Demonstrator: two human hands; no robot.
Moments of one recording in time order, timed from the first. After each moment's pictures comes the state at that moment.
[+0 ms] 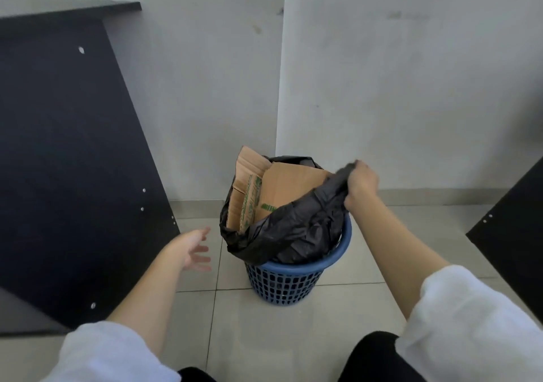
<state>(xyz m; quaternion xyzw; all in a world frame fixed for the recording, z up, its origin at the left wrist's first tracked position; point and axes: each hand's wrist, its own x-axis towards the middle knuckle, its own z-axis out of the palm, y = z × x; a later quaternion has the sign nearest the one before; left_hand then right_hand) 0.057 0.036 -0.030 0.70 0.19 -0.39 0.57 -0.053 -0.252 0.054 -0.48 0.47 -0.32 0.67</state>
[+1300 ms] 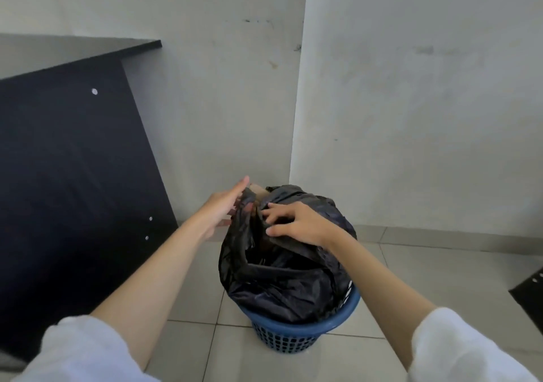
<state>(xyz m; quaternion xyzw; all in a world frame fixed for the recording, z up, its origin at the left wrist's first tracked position) 0.094 -0.055 0.083 0.79 -0.06 -0.25 0.56 0.001 -0.223 0.074 -0.87 -0.02 0.07 0.48</state>
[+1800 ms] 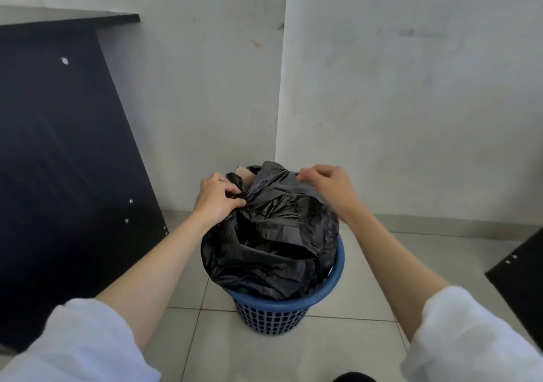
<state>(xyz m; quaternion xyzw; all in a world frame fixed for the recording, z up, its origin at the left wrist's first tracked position) 0.082 -0.075 0.040 0.92 -0.19 -0.03 0.35 -0.027 -0.277 0.078 -0.82 0.17 -0.19 0.51</state>
